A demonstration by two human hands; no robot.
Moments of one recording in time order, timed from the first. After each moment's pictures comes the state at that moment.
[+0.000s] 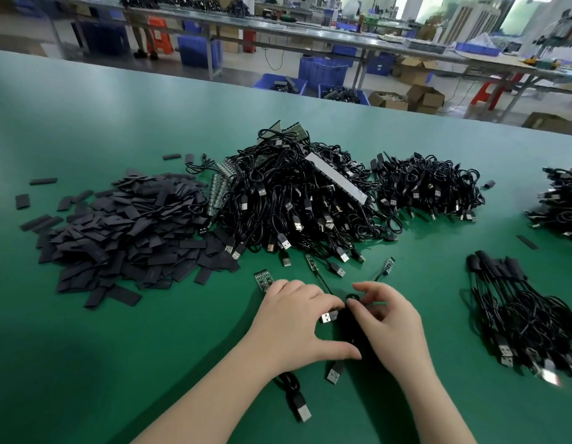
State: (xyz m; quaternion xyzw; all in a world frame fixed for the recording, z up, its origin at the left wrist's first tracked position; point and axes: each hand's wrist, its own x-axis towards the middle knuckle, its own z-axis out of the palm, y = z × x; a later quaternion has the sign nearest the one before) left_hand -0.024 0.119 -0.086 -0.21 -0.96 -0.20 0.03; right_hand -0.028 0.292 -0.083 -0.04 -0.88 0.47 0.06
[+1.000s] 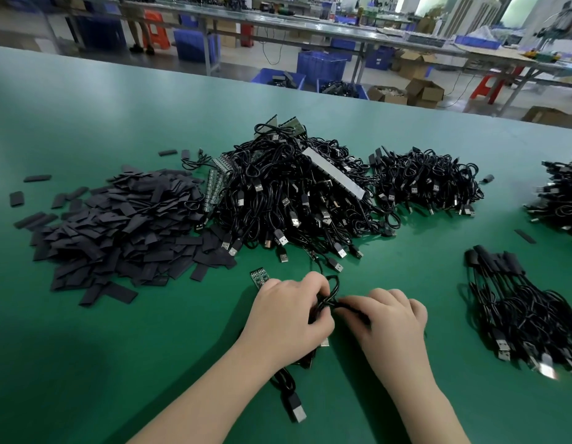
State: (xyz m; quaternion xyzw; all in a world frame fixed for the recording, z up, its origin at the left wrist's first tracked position) left_hand -0.019 0.122 -0.080 -0.16 -0.93 -0.31 0.11; right_hand -0.015 0.289 -0.086 0.08 -0.97 0.17 0.17
